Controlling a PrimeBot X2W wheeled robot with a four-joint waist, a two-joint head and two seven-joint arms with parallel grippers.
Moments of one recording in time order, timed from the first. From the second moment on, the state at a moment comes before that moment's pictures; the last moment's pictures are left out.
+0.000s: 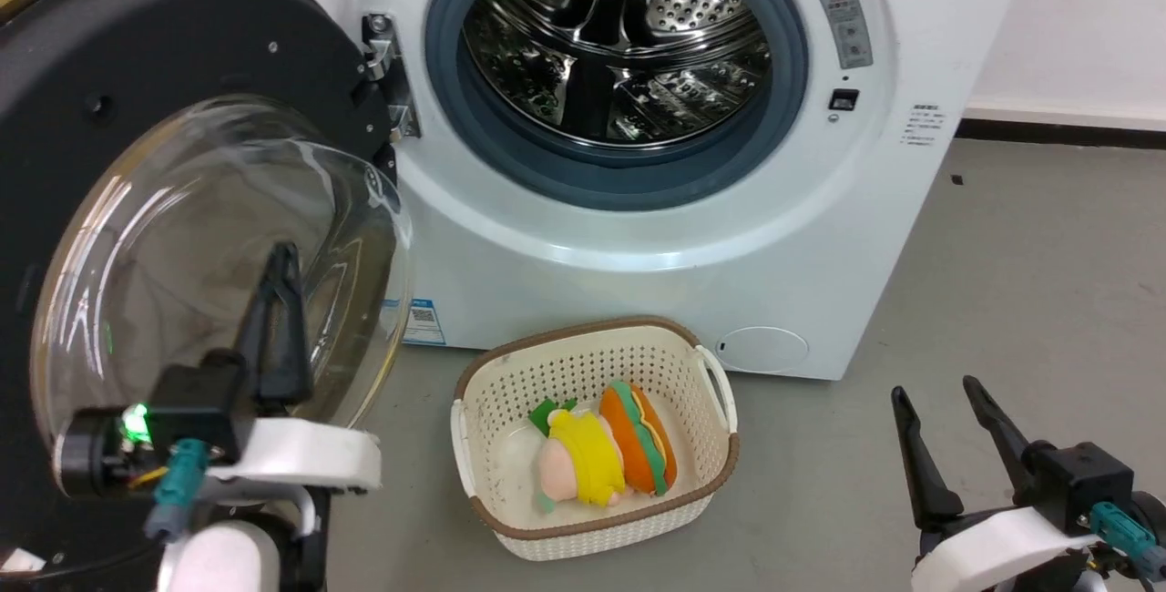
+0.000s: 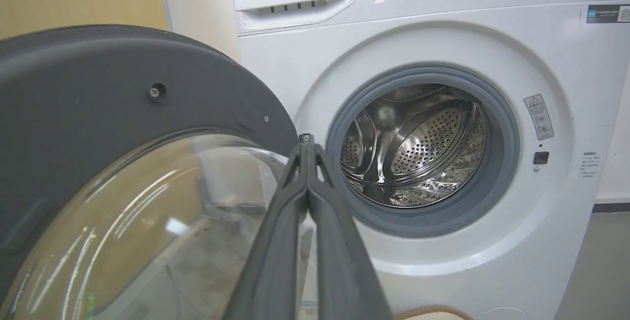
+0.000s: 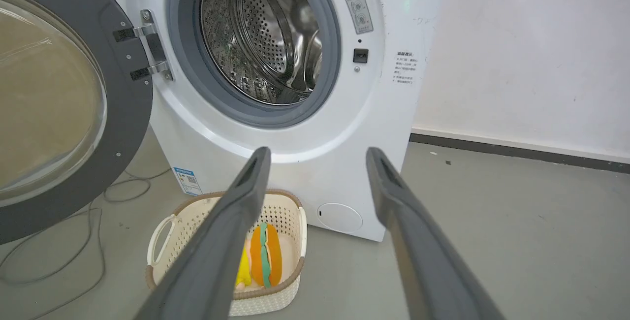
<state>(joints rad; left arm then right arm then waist) -0.12 0.11 -0.01 -0.14 -0.02 0.08 -0.07 0.01 -0.05 -0.04 0.03 0.06 0.13 -0.07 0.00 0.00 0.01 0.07</state>
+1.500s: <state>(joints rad) -0.51 0.29 0.48 0.13 -0.50 -0.06 -0.01 0.01 -0.05 -0.14 0.10 0.12 0.13 -0.16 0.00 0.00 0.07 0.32</state>
